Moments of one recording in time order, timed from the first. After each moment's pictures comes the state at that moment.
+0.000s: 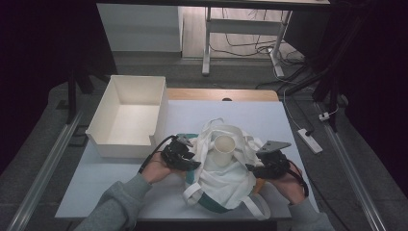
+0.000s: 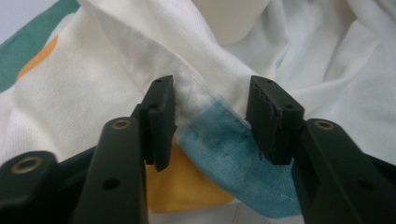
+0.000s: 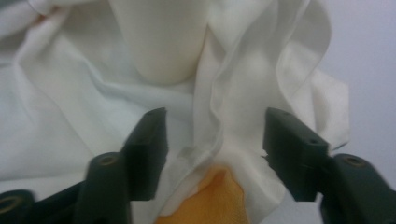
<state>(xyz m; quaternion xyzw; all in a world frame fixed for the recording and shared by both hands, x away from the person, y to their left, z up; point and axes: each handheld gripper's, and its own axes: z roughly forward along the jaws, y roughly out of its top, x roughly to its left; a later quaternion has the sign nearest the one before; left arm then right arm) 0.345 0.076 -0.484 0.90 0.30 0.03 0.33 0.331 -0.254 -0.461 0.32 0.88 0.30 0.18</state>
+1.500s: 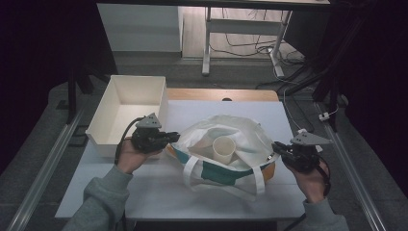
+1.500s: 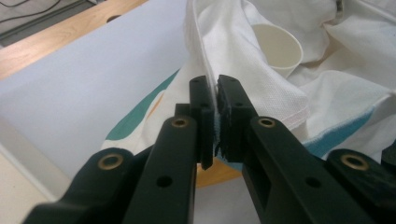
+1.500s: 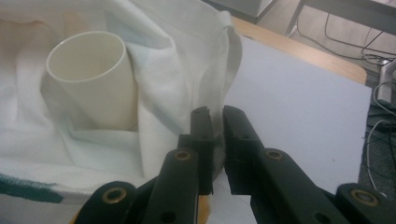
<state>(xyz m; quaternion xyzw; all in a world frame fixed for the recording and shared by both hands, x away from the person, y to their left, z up) 0.337 0.152 -0.419 0.83 0.30 0.11 0.46 0.320 -0.308 -0.405 0.36 0.80 0.40 0.26</state>
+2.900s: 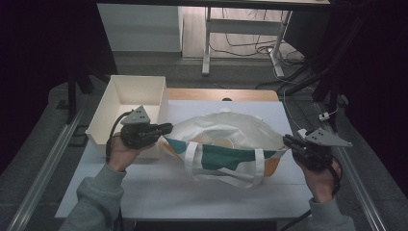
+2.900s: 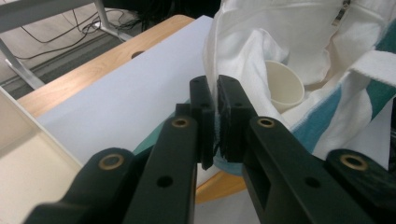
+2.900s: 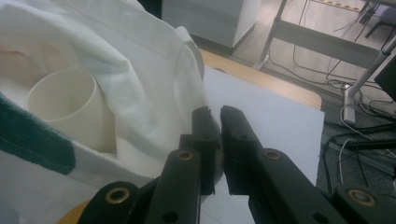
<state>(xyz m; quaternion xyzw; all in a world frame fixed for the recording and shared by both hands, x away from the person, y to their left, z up) 0.326 0.171 -0.390 0.80 0.29 0.16 0.50 0.310 -0.323 -0.380 0.36 0.76 0.43 0.31</state>
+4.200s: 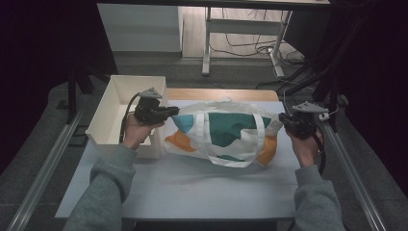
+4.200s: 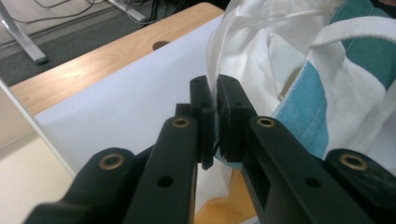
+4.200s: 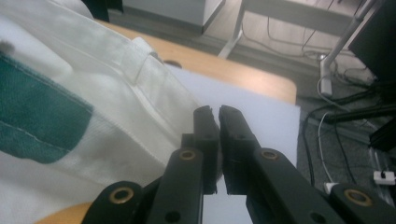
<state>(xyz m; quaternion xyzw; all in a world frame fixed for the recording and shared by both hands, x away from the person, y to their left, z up) 0.411 0.158 -0.402 0.80 0.36 0.12 0.47 0.423 -0.321 -0.406 0.44 0.75 0.38 0.32</state>
